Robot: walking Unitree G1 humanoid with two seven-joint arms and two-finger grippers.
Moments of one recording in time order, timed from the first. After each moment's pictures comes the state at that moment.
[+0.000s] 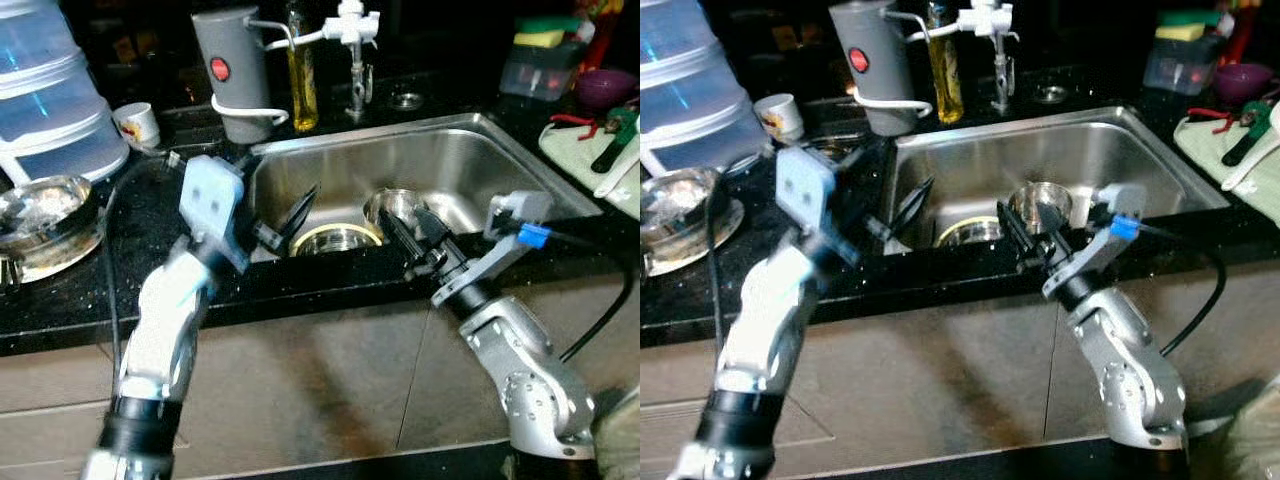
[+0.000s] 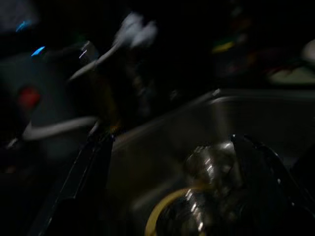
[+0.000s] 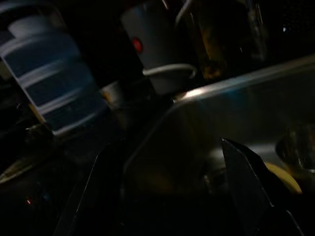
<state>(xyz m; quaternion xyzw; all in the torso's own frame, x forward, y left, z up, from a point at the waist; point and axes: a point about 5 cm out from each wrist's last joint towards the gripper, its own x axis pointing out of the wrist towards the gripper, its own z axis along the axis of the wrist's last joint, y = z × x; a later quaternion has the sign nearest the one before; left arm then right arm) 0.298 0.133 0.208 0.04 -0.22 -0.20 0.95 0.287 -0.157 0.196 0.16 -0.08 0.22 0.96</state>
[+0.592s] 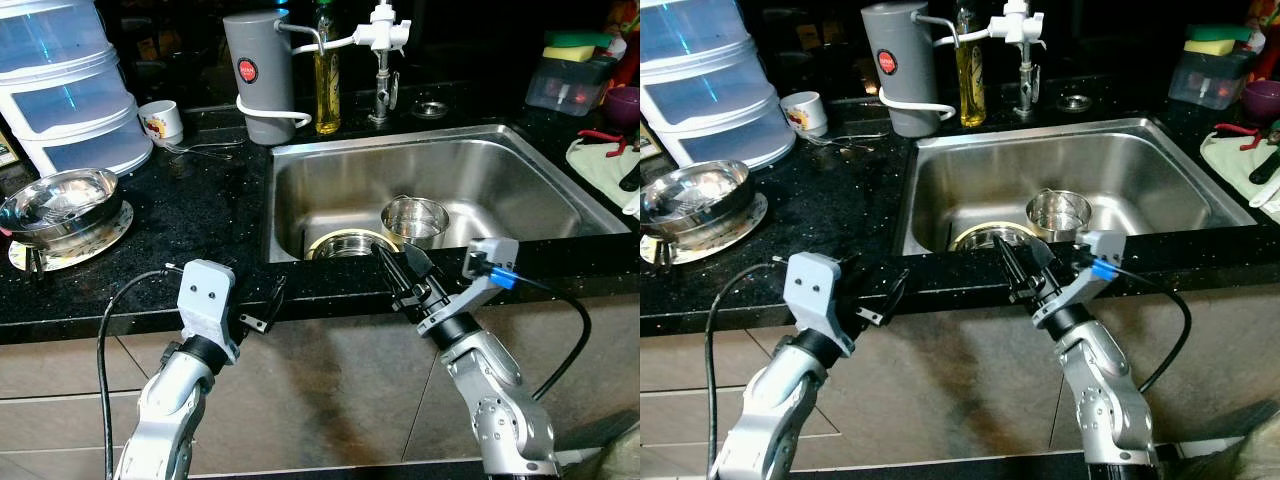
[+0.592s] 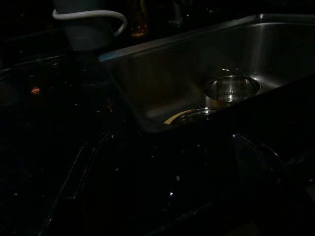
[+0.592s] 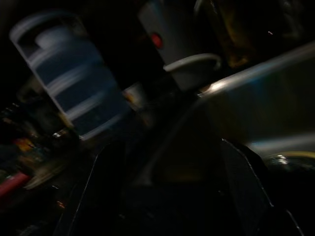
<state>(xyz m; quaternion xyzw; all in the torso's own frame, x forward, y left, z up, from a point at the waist) 0.262 0.136 0.139 0.02 -0.08 -0.14 0.99 0.281 -0.149 0.165 0.24 -0.10 0.24 0.94</state>
